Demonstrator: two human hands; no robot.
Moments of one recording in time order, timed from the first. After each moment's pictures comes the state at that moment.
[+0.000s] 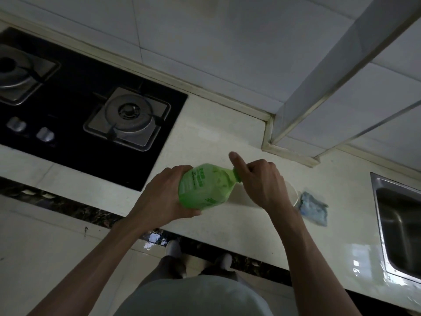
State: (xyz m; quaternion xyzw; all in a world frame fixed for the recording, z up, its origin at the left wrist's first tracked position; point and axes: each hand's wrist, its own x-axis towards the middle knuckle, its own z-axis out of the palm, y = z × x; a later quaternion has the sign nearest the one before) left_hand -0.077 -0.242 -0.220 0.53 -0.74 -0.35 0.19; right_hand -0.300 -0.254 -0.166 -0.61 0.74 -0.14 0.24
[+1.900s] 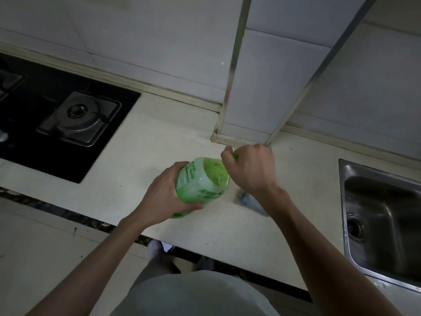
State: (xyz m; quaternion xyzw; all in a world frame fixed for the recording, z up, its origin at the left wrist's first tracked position) left_hand -0.324 -0.193 -0.216 0.57 -0.68 -0.40 0.23; right_hand -0.530 -0.226 -0.164 -0.70 0.69 -0.20 0.08
